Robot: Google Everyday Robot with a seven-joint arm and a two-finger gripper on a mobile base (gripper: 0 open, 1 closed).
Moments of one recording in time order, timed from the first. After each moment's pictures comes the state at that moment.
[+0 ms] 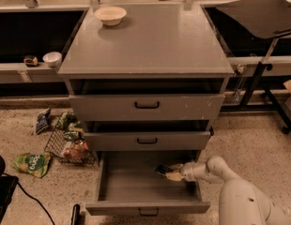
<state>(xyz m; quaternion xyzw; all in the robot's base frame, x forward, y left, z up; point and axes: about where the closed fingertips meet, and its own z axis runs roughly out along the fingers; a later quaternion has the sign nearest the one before) 0.620 -0.140 0.191 -0.37 0.79 0.38 0.30</state>
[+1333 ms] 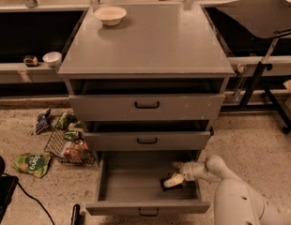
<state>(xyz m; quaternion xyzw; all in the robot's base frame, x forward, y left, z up) 0.623 -0.139 0.183 -0.37 0.79 0.39 0.29</state>
